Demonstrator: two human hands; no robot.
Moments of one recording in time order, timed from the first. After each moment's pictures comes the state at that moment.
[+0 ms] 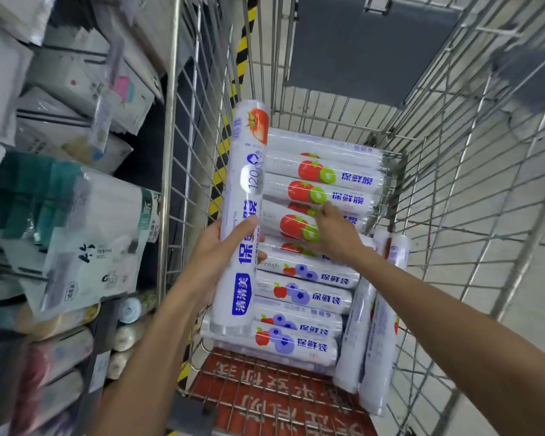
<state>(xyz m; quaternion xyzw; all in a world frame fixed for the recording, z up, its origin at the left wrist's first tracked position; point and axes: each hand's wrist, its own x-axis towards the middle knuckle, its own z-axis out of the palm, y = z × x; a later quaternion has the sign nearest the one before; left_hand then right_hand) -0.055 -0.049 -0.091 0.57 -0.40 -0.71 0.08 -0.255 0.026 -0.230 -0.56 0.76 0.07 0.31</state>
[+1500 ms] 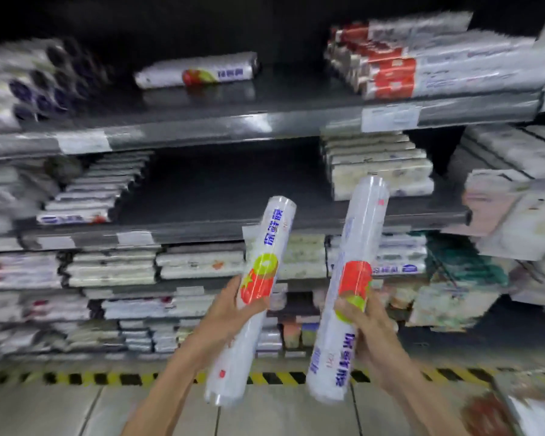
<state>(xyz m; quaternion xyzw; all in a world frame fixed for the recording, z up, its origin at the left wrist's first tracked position) 0.408 0.506 0.177 0.75 -0.23 -0.32 0.54 0.245 0.353 0.152 -0.49 0.29 -0.17 0.80</state>
